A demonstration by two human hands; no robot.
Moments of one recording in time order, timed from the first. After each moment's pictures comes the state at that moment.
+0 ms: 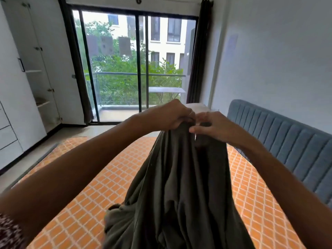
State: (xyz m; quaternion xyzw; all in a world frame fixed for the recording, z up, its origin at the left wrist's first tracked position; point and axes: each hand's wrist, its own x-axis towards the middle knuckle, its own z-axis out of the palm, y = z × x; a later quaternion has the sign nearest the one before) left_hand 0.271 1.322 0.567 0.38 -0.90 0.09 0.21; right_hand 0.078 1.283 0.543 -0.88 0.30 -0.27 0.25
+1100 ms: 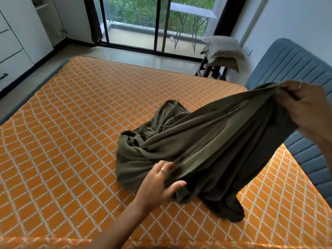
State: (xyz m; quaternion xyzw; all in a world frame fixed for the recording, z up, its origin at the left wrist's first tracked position) left_hand 0.254 1.488 0.238 0.64 -0.62 -0.17 0.43; right_hand 0.034 1.293 0.481 -0.84 0.32 -0.37 0.23
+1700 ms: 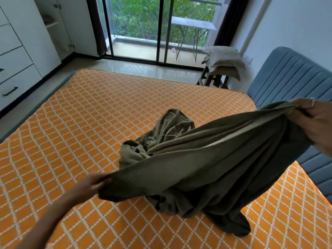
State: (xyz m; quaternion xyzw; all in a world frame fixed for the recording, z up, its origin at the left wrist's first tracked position) left_hand 0.420 1.543 0.243 0.72 -0.51 -0.37 0.28; right_hand 0.005 1.297 0.484 -0.80 0.33 -0.35 0.35
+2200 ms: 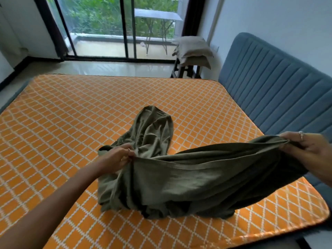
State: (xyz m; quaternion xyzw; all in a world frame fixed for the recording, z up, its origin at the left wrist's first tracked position) left_hand 0.367 1.376 0.261 0.57 -0.76 -0.25 0.16; right_hand -0.095 1.324 0.434 -0.78 0.42 -0.31 0.33
